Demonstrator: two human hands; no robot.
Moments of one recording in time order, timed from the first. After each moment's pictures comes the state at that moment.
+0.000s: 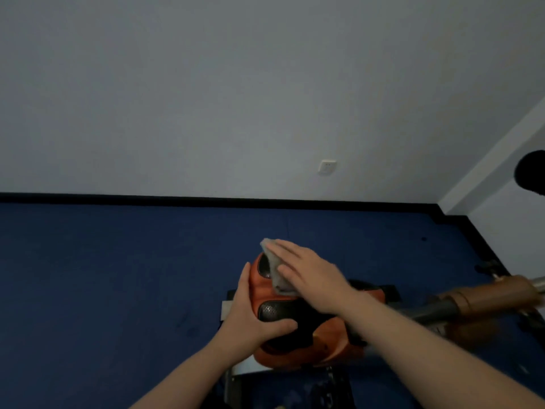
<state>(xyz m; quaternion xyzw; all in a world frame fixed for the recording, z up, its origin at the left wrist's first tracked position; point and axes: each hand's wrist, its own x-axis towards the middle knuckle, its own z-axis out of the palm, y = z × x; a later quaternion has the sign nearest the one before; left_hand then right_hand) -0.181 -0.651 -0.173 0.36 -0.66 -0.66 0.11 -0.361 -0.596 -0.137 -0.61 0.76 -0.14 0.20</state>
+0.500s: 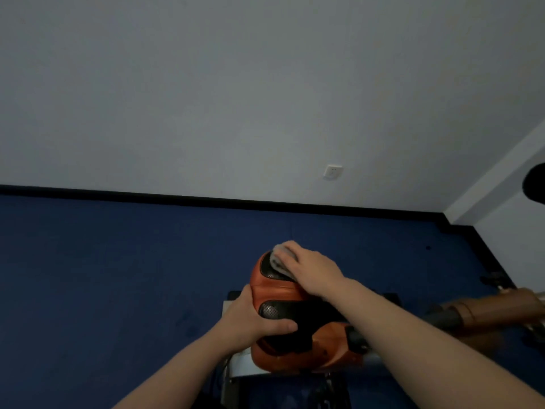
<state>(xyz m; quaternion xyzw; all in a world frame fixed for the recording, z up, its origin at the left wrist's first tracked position) -0.183 -0.661 -0.165 0.37 -0.65 -0.66 0.04 -0.368 -0.624 -0.136 -0.50 0.82 -0.11 0.27</state>
